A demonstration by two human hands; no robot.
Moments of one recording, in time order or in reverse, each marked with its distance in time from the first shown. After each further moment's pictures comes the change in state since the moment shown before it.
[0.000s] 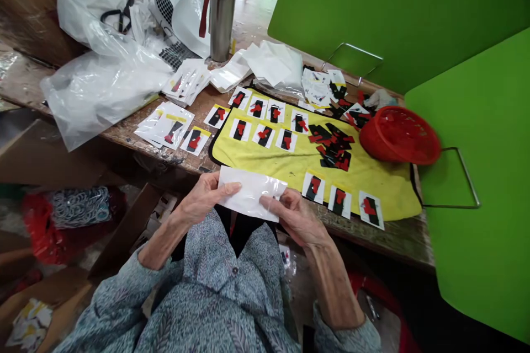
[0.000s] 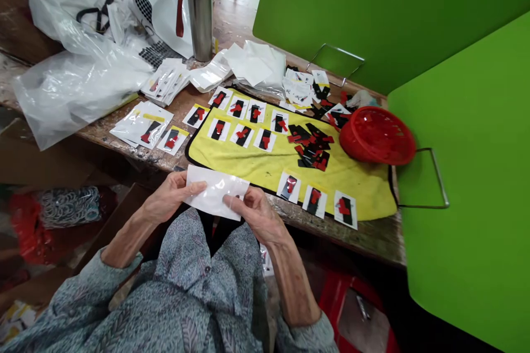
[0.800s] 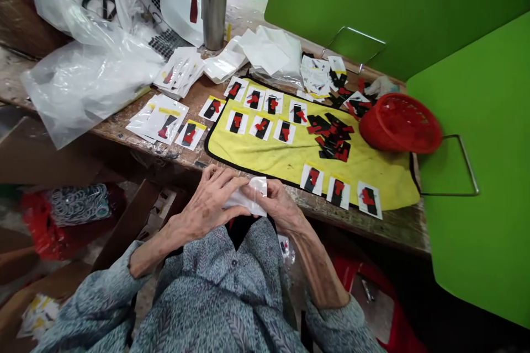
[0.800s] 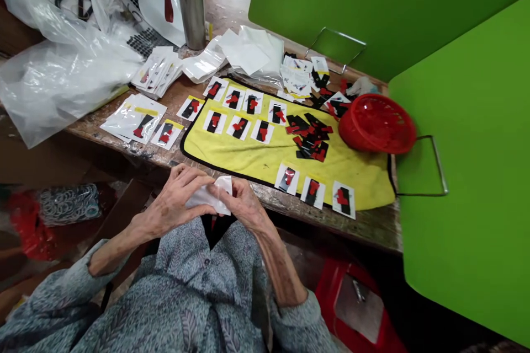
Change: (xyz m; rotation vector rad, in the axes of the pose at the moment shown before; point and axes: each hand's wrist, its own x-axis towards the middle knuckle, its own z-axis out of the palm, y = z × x) left_hand -0.014 -0.002 0.004 1.350 -0.066 0.769; right_hand 0.014 0.018 0.011 -0.178 -0.027 0.042
